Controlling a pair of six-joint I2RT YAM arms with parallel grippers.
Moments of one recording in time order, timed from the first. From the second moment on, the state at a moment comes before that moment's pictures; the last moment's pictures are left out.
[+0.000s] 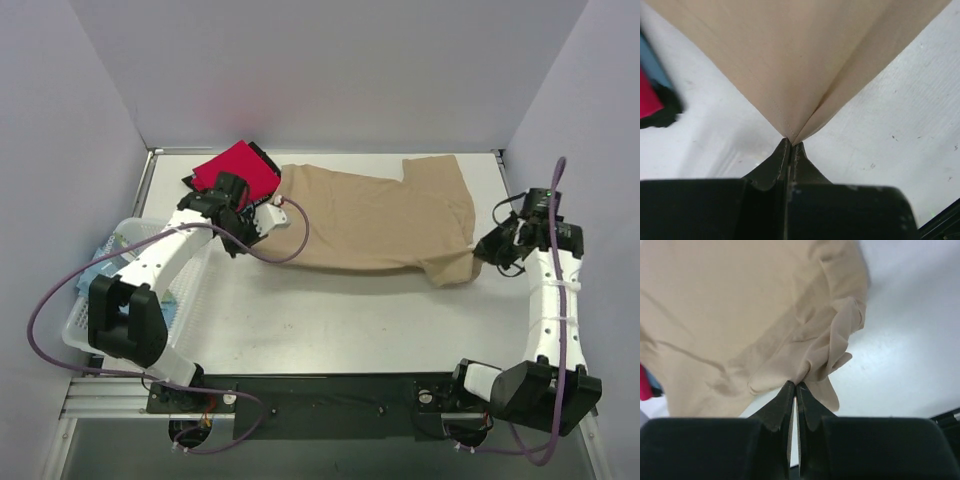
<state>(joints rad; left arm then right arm) -0.33 1.58 1.22 -0.85 0.19 0.81 -0.24 1.18 1.09 -1.01 -0.08 0.68</state>
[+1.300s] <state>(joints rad) -0.49 1.80 2.52 -1.14 -0.05 0.72 -0.18 1.47 2.37 -1.12 0.14 0.40</state>
